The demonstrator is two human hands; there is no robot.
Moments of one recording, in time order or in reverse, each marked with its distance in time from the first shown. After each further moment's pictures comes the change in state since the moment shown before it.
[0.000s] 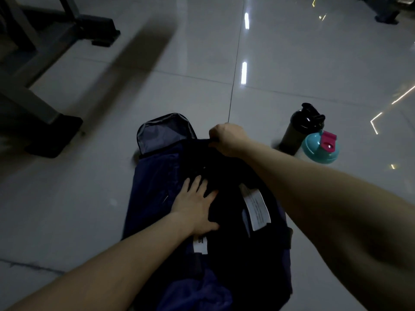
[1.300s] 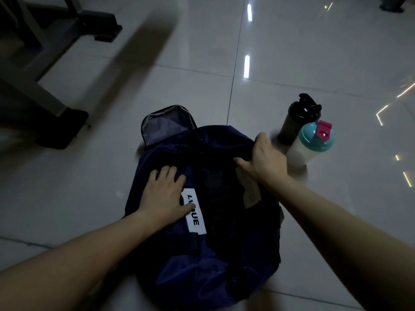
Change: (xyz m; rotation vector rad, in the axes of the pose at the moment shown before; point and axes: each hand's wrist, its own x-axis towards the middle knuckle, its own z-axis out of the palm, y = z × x) left_hand -0.054 -0.038 0.017 0.038 0.361 -0.229; right_hand -0.123 0.019 0.034 0.148 0.206 0.489
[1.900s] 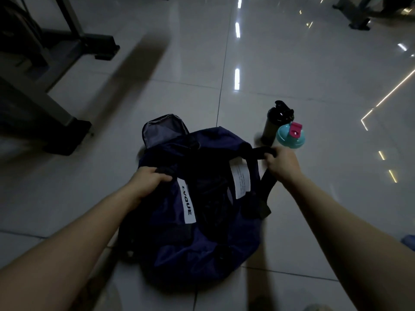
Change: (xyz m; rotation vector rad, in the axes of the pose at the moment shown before) left_hand -0.019 -0.028 -0.064 -1.331 -0.205 -0.608; right_hand -0.044 0.058 -0.053 0.390 0.021 0.212
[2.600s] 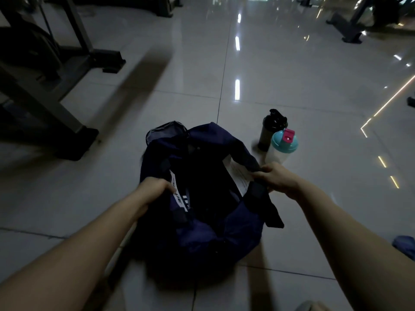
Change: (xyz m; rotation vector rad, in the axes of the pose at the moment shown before) left_hand -0.042 0.008 0.009 -0.071 0.001 -0.148; right_hand -0.044 -0.011 -0.039 0.210 -0.494 0.003
